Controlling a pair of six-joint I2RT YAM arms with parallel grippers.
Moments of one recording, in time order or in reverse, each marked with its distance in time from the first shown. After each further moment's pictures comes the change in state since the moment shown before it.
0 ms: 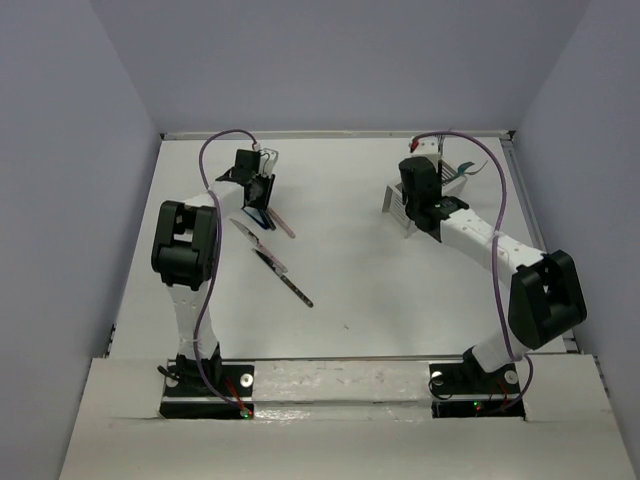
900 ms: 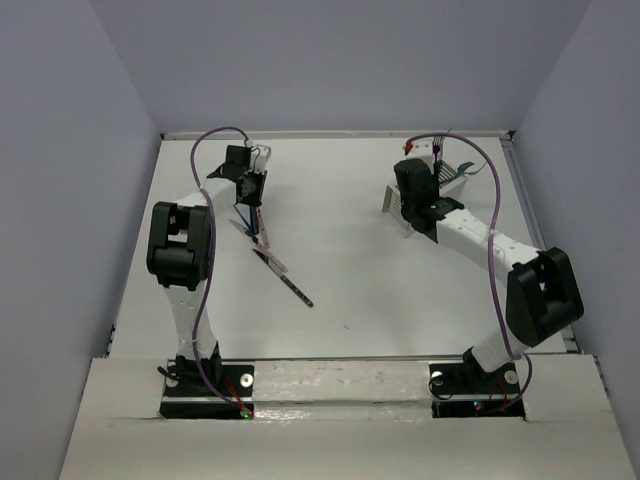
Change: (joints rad) left arm 0.043 -0.023 0.012 -0.036 0.067 0.006; right arm 0.019 0.023 0.000 -0.001 0.036 -0.040
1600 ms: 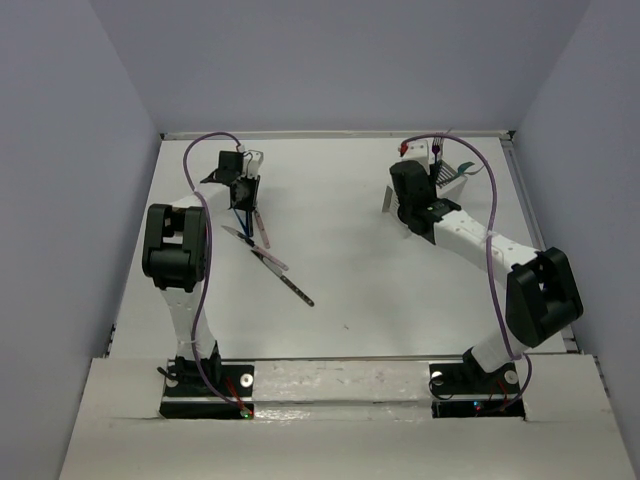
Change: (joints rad) left arm 0.038 -0.024 -0.070 0.035 0.013 -0.001; right arm 0.024 0.000 0.000 0.000 0.027 -0.019
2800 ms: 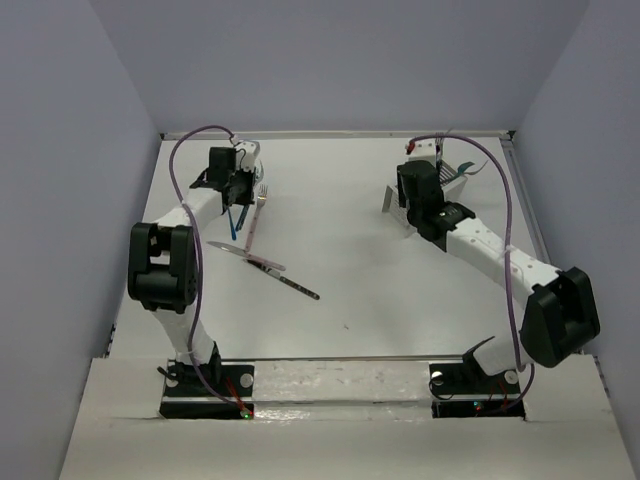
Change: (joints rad) left arm -0.002 -0.161 -0.093 0.037 0.071 -0.037; right arm 0.014 -0.109 -0.029 -0.005 -0.086 0.024
